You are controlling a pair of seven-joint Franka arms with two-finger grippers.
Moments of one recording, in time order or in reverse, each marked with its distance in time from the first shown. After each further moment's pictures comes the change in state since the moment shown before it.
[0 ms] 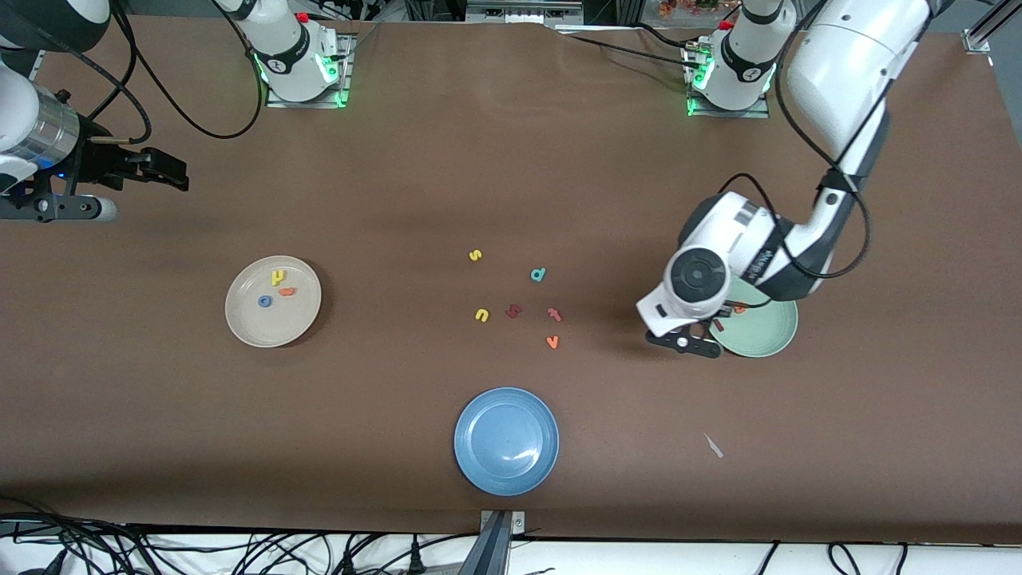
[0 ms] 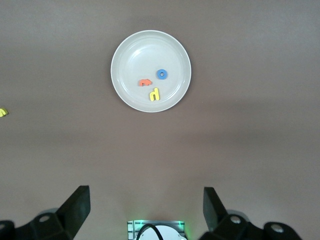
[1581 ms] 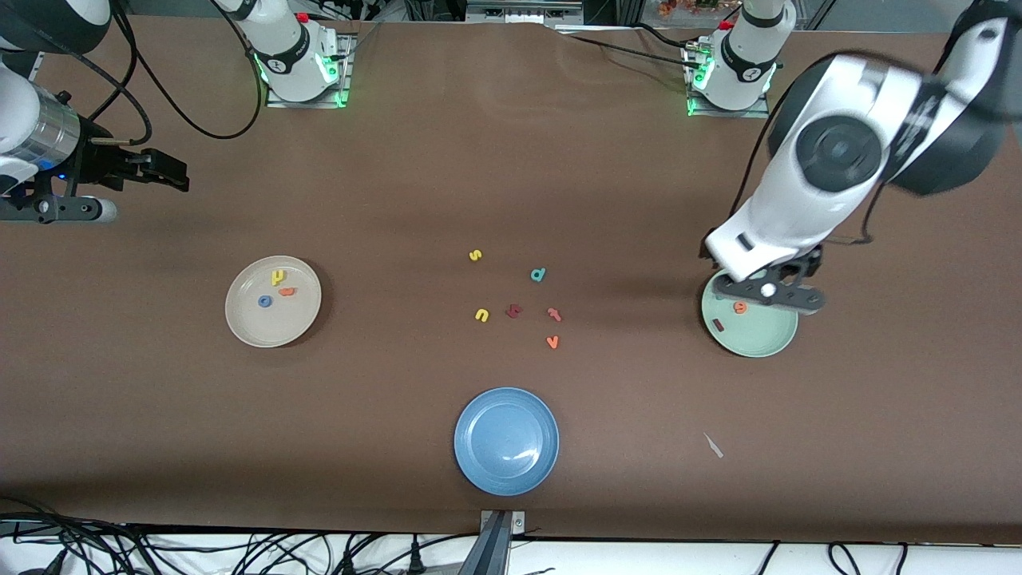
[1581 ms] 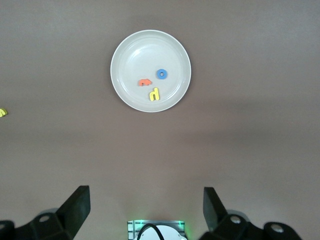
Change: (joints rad) left arm 0.136 -0.339 -0.153 0.157 -0.133 -0.235 0.062; right arm 0.000 0.003 0.000 0.002 0.000 -0.001 0.001
